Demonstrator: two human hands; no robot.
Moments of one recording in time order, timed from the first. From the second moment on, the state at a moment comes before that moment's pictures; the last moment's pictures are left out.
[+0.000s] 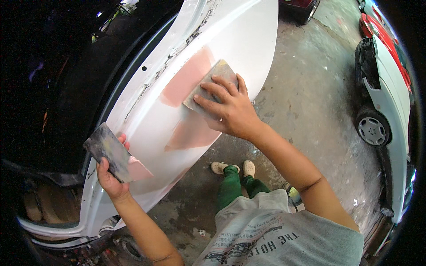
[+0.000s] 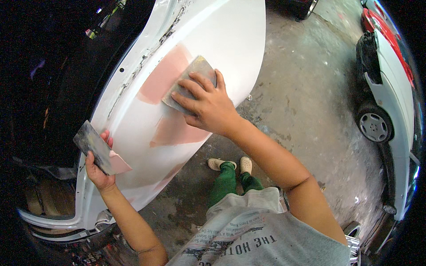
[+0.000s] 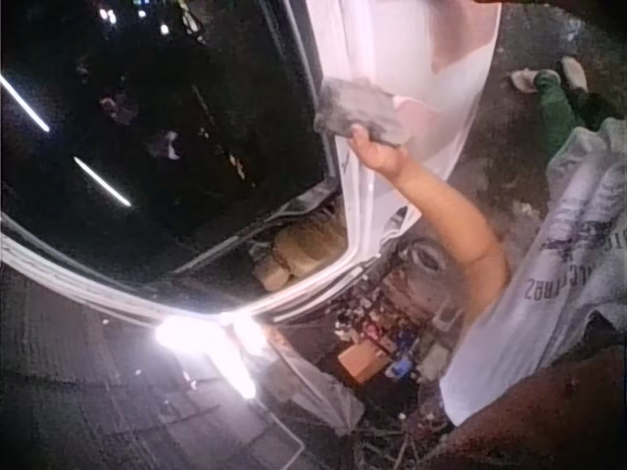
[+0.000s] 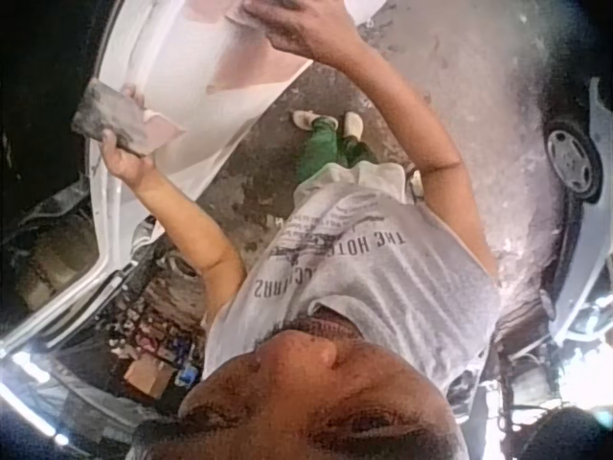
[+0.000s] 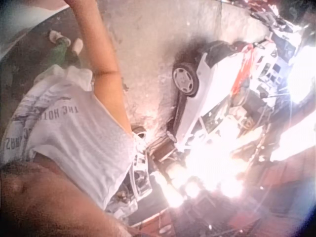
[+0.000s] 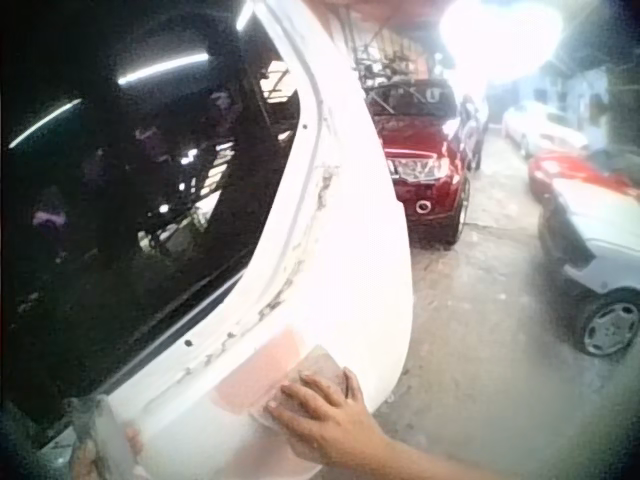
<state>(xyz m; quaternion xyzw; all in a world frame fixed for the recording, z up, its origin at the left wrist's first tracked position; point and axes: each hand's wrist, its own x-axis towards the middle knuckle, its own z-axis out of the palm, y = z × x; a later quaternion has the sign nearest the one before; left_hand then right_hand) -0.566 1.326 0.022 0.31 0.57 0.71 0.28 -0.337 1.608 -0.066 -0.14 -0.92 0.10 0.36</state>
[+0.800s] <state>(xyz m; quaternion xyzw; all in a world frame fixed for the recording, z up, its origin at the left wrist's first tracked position) -0.569 1.321 0.020 0.32 0.57 0.70 0.28 -0.331 1.633 -0.055 -0.14 -0.92 0.09 0.36</state>
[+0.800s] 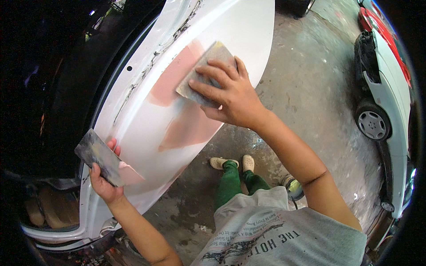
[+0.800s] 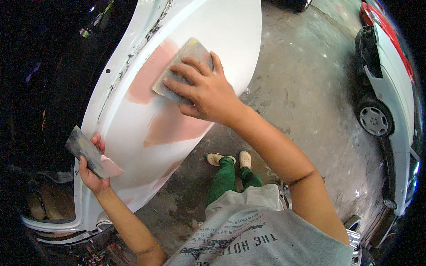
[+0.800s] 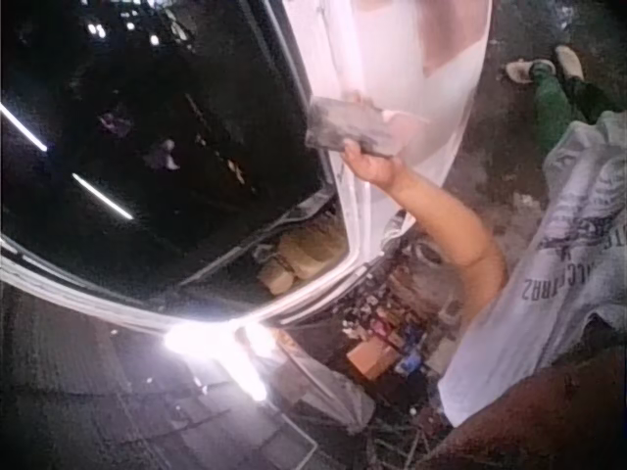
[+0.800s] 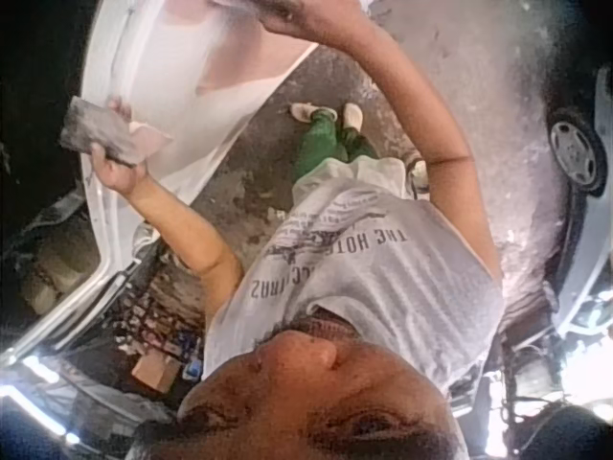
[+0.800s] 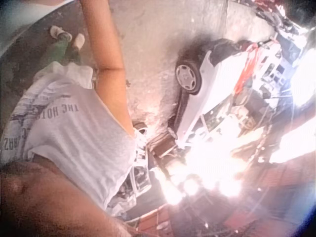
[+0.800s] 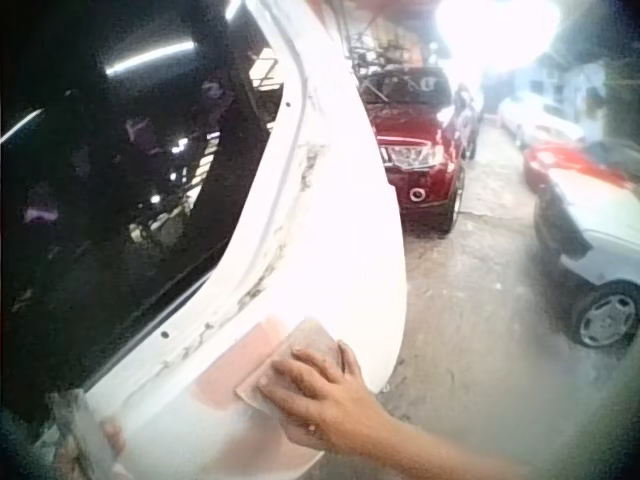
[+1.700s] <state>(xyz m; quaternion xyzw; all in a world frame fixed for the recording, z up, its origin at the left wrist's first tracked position) -0.571 1.321 0.020 0.31 0.55 0.72 0.29 -0.338 1.657 -0.030 -0.14 -0.89 0.08 0.43</state>
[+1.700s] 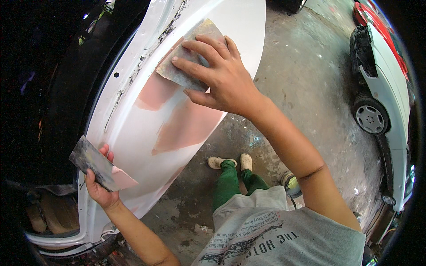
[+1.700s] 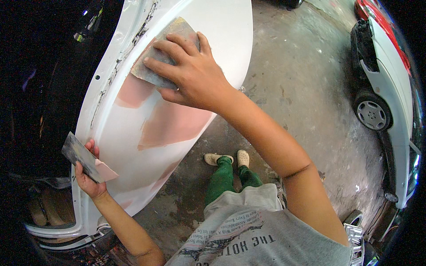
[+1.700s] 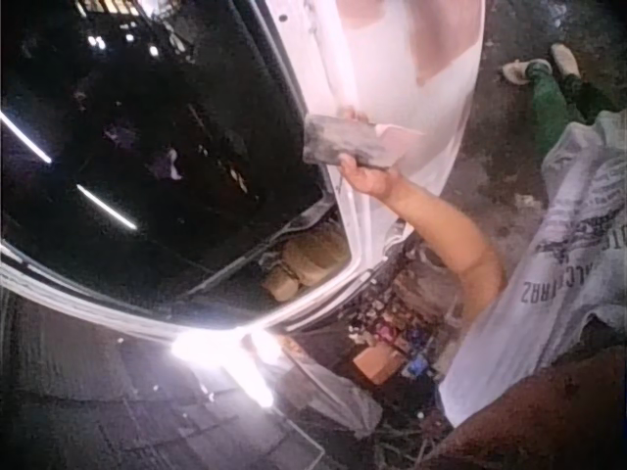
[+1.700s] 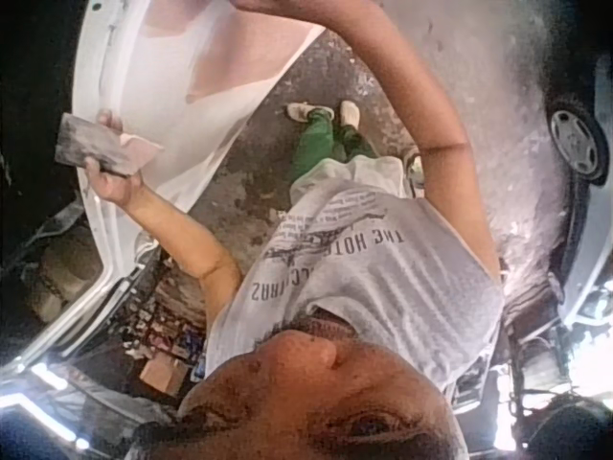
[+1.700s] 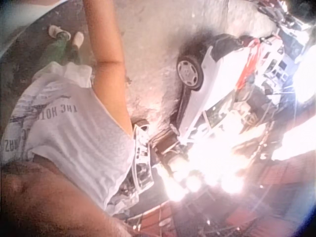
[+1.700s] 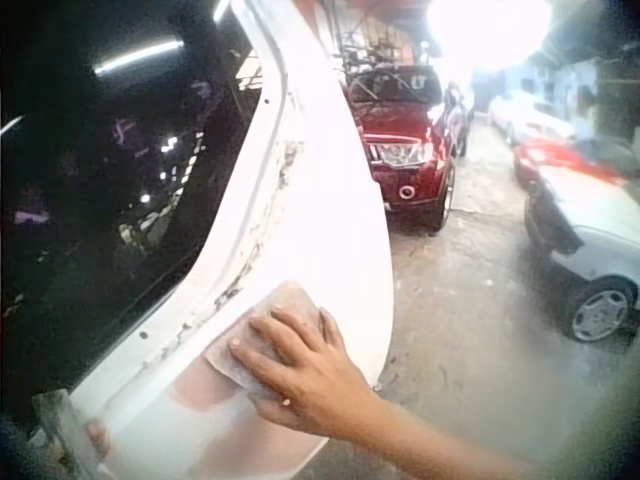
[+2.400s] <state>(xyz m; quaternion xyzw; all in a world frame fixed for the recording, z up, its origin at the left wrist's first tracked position) -0.574 1.314 0.017 0.29 0.57 0.71 0.29 -0.322 1.643 -0.059 -0.15 -0.91 0.11 0.38</state>
